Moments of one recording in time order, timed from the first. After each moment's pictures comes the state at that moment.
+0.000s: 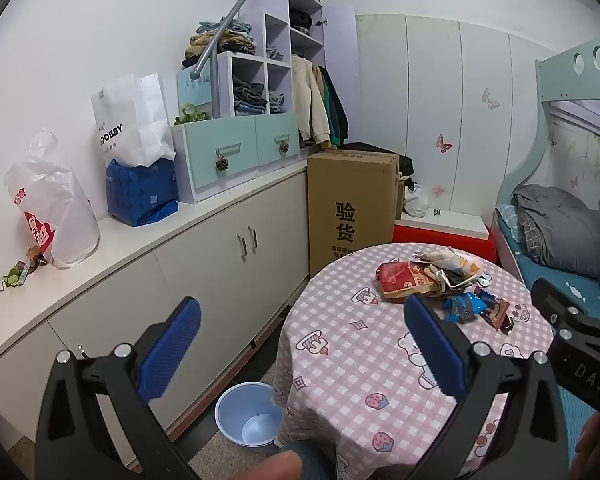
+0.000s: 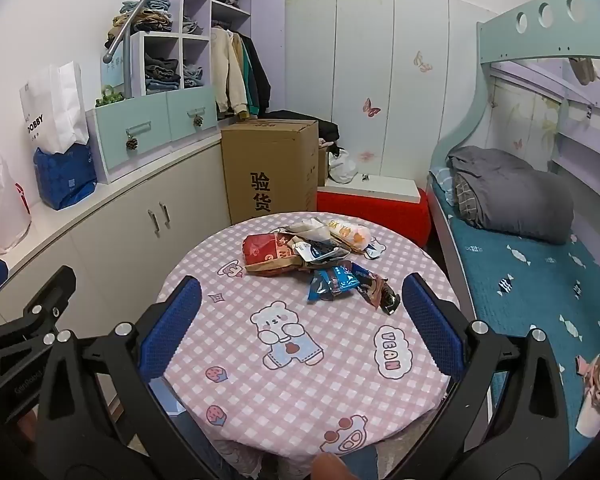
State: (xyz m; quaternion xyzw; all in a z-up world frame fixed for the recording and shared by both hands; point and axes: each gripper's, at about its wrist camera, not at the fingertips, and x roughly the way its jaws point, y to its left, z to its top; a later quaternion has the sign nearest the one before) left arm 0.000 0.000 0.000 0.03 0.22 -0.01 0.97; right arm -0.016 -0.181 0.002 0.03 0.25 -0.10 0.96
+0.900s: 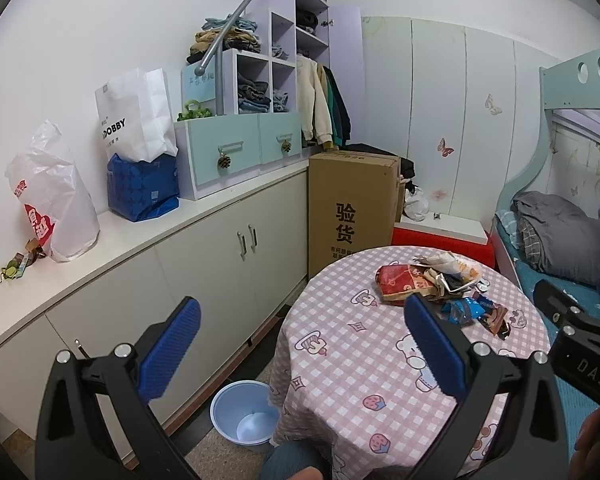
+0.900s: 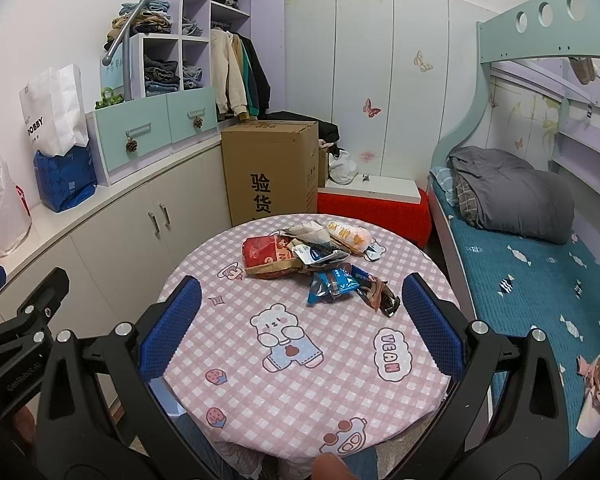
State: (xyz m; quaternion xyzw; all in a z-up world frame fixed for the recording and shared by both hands) left arm 0.006 0.011 0.003 0.02 0.23 0.00 0.97; right arm -0.014 -0.182 0.003 0.04 0.25 -0.10 0.96
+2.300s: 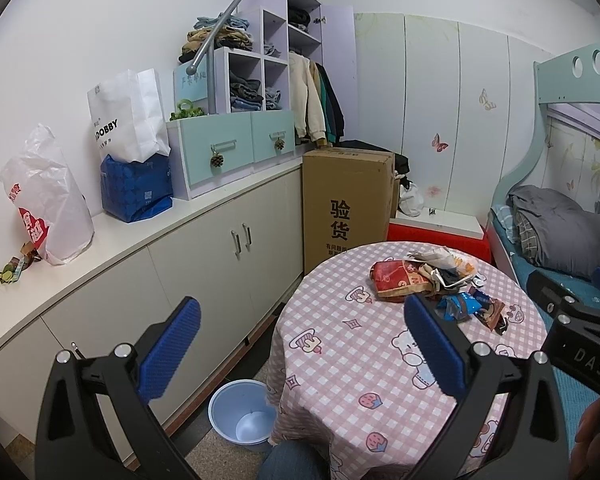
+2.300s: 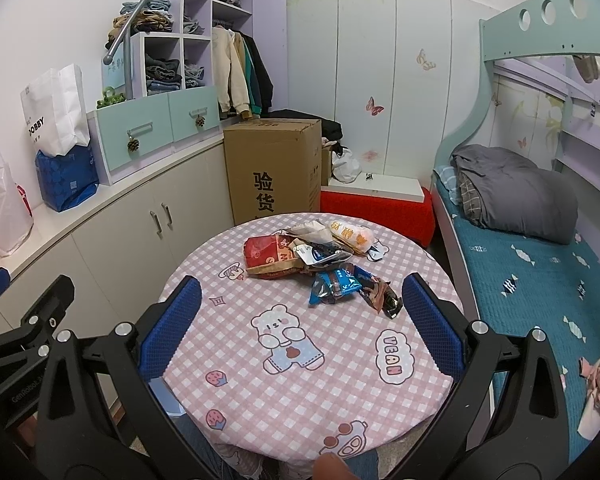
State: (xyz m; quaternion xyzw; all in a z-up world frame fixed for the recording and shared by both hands) left arm 0.003 0.001 0.002 0.02 0.23 -0.01 0.97; right arm -0.009 -0.180 0.005 0.04 0.25 -0.10 0.96
